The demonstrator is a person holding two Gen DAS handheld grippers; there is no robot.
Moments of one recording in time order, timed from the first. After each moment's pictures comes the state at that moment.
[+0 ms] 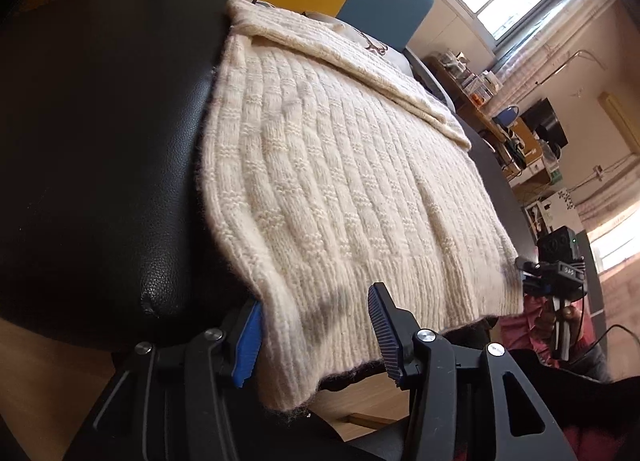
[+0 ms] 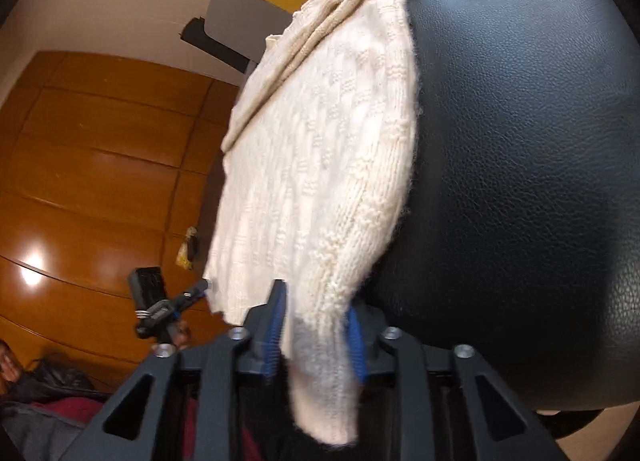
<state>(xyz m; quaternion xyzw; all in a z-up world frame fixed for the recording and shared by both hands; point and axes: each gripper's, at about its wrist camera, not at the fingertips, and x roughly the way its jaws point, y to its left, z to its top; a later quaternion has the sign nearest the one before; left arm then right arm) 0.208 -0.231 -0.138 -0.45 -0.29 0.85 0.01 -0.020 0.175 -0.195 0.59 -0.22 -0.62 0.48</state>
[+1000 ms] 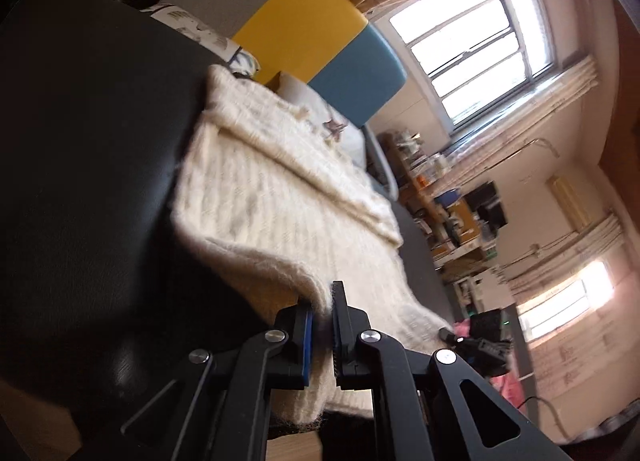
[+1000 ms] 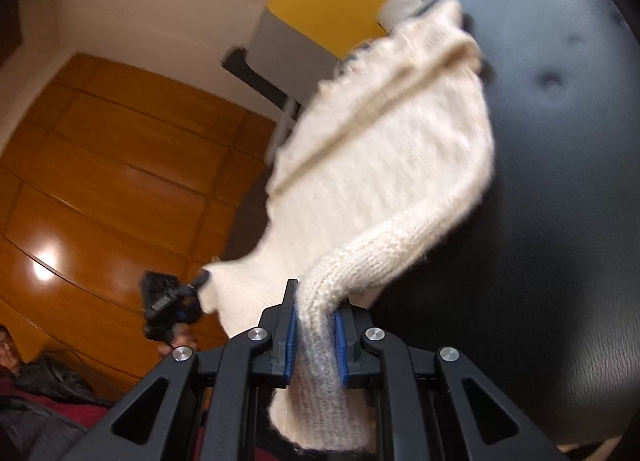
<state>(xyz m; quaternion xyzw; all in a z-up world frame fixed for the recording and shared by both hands) 0.175 -0.277 -0.083 -0.31 -0.41 0.85 0.06 -0.037 0.170 -0.137 0.50 -0.27 -0.65 0.51</state>
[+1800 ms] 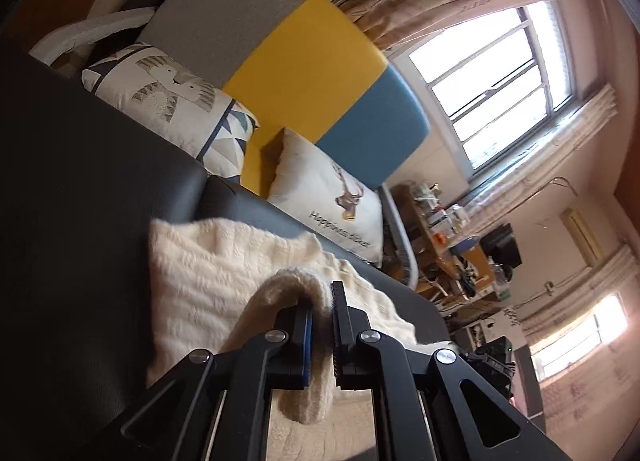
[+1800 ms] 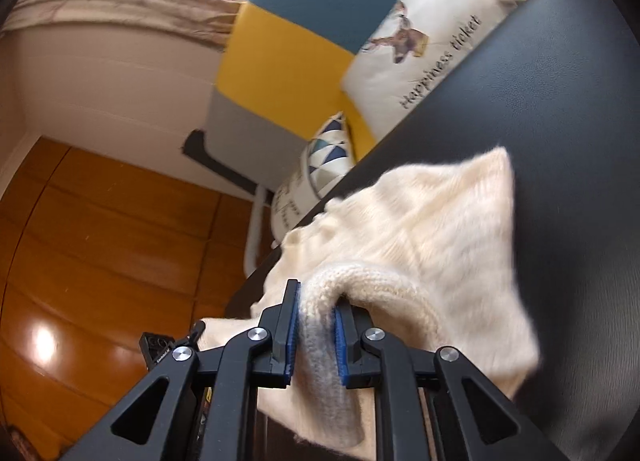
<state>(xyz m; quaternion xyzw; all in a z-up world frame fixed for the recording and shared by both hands) -0.048 -0.394 -0.061 -0.29 -0.41 0.87 0.00 -0.270 0.081 -0.127 0.50 -0.34 -0.68 0.42</state>
